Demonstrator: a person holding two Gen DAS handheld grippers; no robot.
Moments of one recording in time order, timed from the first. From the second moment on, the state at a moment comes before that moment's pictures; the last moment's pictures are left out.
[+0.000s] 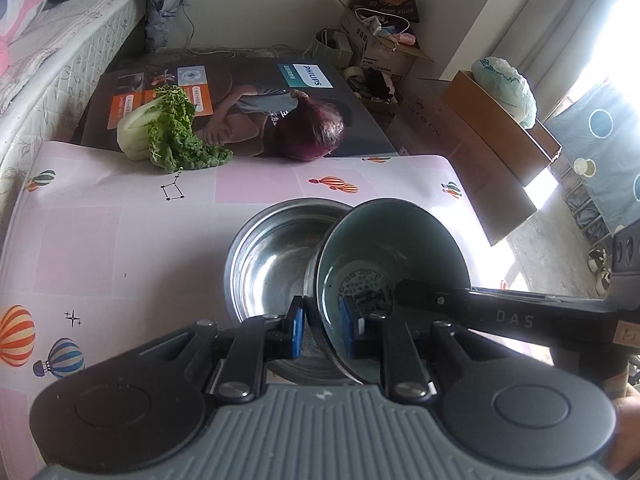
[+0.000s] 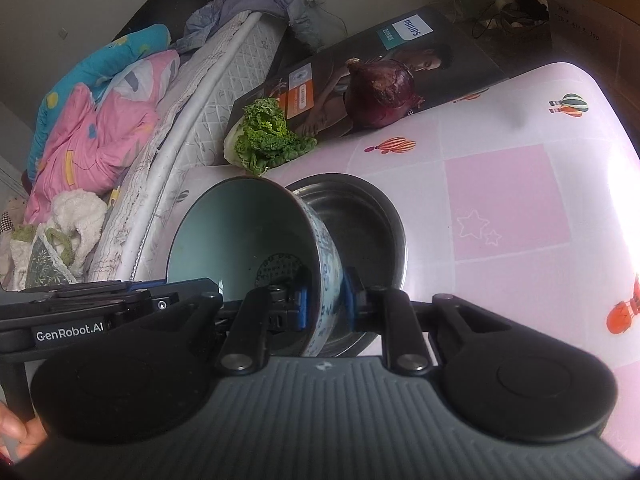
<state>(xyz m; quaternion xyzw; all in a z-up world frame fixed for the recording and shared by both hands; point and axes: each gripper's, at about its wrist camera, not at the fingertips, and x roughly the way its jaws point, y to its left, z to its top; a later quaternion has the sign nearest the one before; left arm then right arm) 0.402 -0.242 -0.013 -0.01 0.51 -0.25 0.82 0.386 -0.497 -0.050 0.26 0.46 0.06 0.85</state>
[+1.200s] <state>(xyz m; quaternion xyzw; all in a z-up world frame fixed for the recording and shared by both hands) 0.351 -0.206 0.025 0.05 0.40 -0.24 0.88 0.351 -0.475 -0.016 0.17 0.38 0.04 0.91</state>
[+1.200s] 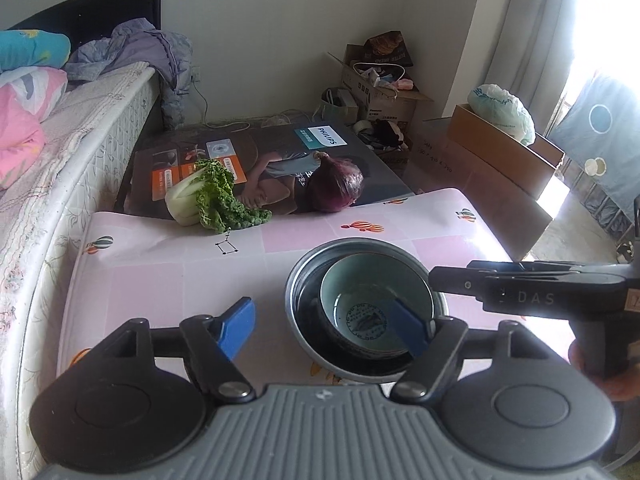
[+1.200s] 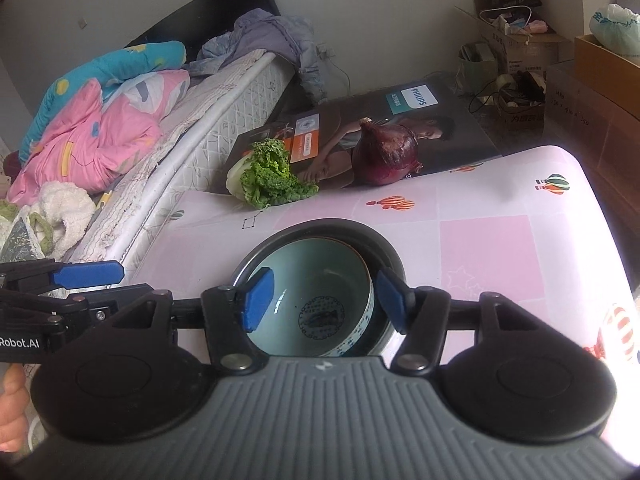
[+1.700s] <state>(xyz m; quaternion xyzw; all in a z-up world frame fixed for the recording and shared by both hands) 0.258 -0.166 0.063 0.09 0.34 -0.22 0.91 0.181 -0.429 0.040 0.10 0.29 -0.01 0.95</state>
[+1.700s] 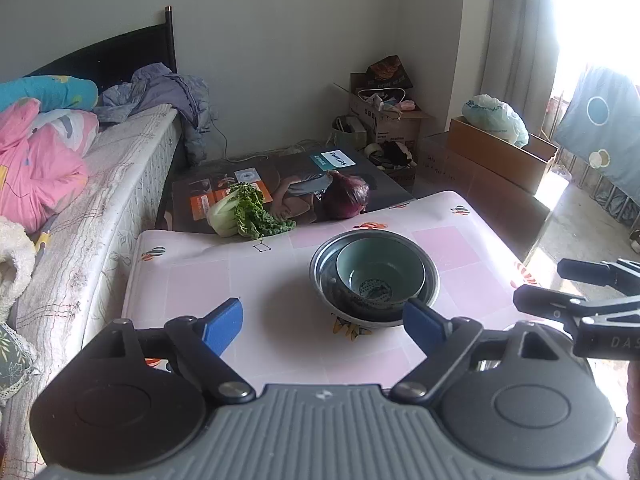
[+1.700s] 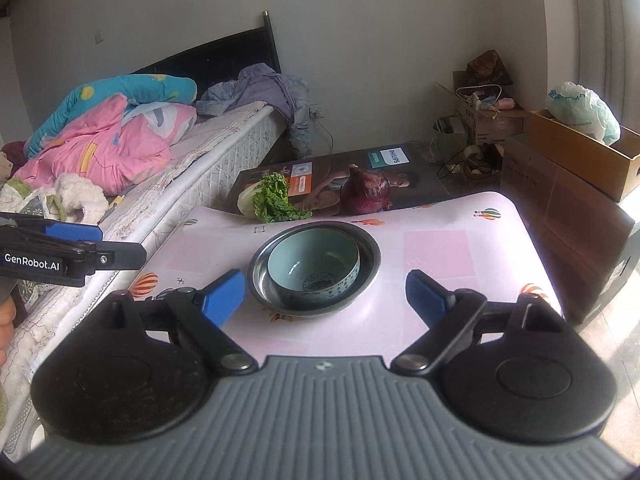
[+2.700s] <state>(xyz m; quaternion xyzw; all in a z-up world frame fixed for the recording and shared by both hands) 0.092 0.050 -0.024 -0.01 0.37 -0.12 0.92 -0.001 -0.281 0.004 0.08 0.29 -0.08 0.95</state>
